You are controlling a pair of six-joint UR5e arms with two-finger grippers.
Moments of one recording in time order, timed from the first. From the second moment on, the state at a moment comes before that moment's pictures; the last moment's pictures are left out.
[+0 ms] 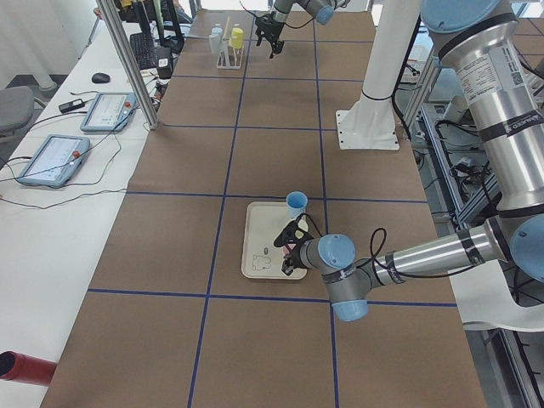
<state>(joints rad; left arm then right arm) -1.13 -1.18 -1.52 -3.16 -2.22 -0.51 0.68 -1.31 2.15 -1.61 1.66 0.22</state>
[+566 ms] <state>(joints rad) -1.21 -1.25 -1.71 -3.14 -2.28 -1.01 0.65 -1.29 2.14 -1.46 1.67 0.24</state>
